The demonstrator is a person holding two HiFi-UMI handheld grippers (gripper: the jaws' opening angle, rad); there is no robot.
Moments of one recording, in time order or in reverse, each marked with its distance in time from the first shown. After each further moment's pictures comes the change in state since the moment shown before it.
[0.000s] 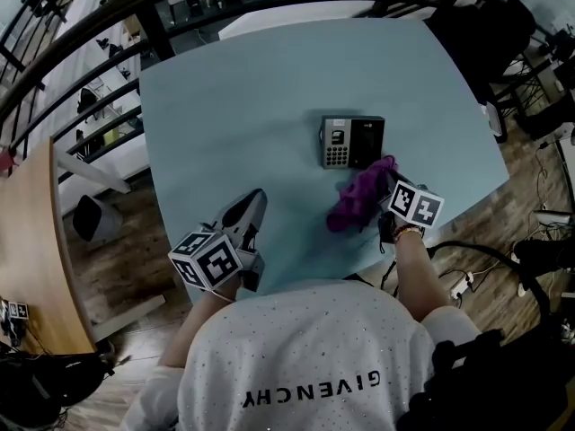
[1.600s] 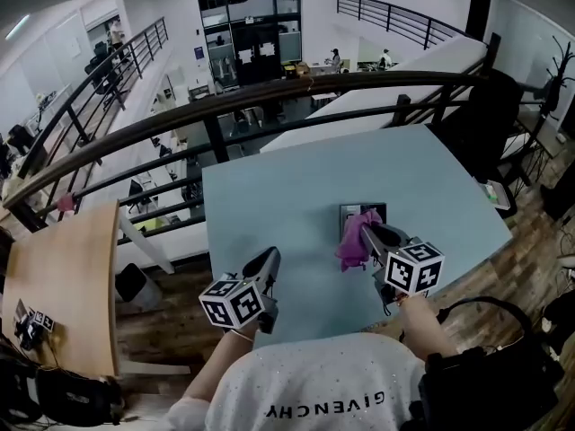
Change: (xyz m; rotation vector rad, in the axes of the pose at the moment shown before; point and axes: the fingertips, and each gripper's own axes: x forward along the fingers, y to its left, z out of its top) left arm -0.083 -0.077 0.053 0.268 -0.139 0.077; right arm -0.182 0.201 0.084 -0.321 -0.337 0.504
